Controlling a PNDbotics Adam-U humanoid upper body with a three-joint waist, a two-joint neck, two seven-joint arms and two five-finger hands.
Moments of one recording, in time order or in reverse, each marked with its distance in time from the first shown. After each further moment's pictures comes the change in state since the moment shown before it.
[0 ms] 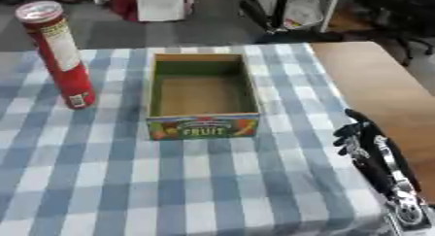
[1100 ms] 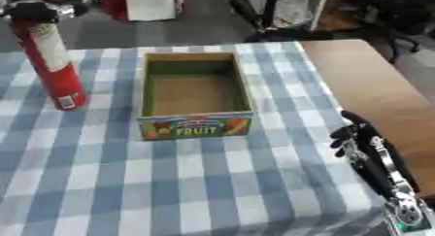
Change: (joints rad) left arm -0.184 -0.227 -0.030 0.286 -0.337 -0.016 0.031; right arm -0.006 -0.001 0.023 0.003 -0.012 -0.006 0.022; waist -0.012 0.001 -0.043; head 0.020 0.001
